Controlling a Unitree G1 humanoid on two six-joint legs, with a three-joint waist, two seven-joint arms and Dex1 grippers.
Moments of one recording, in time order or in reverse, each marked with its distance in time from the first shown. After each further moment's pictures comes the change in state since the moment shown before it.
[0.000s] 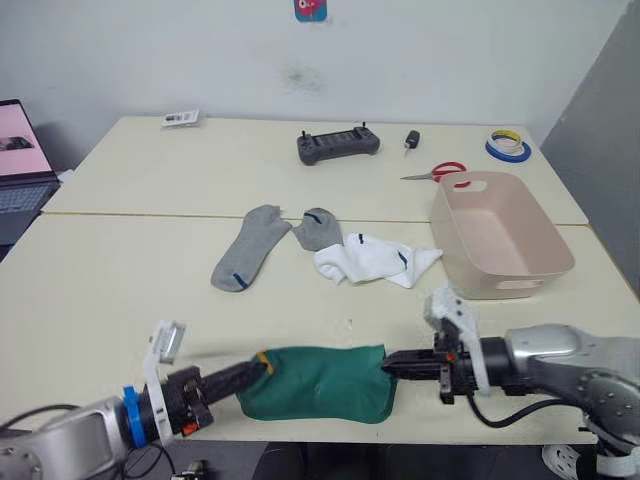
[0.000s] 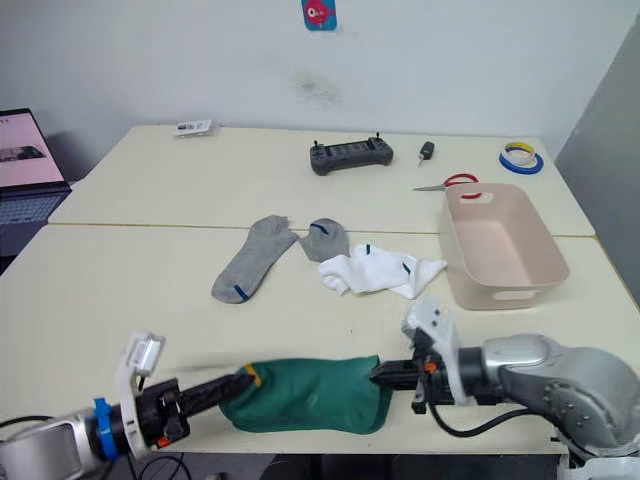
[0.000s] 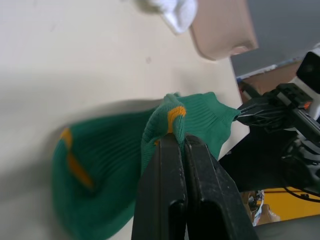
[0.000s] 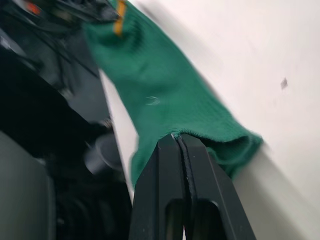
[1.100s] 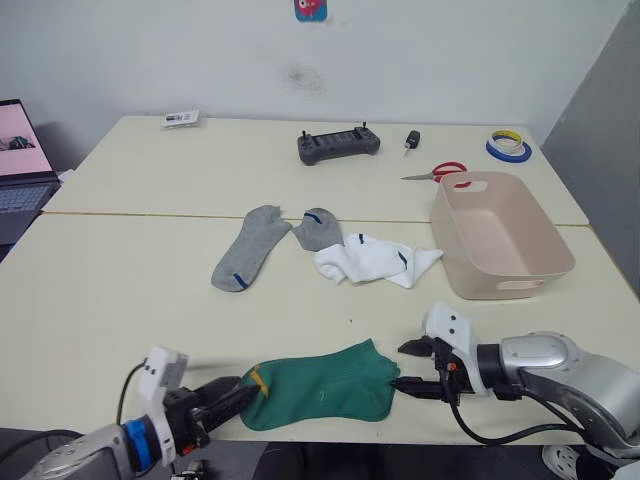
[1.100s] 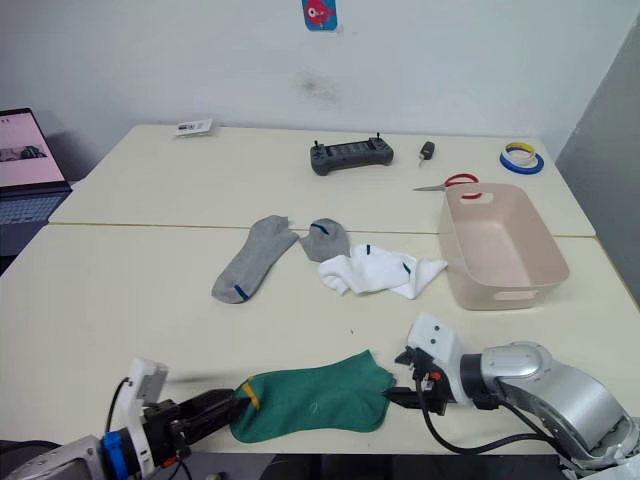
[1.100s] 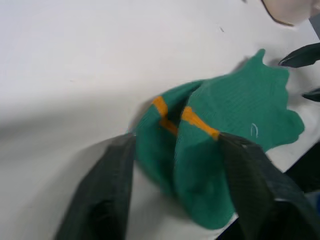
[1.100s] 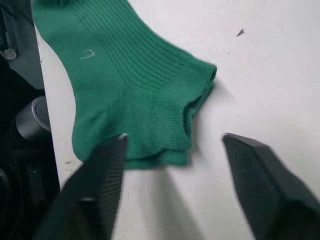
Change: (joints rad) left arm 0.169 -0.030 -0.071 -0.050 0.611 -0.397 -0.306; right arm 0.095 -0.100 0.107 0.064 -0.291 -0.274 0.119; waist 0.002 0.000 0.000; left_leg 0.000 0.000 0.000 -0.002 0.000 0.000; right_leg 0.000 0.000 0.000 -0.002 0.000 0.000
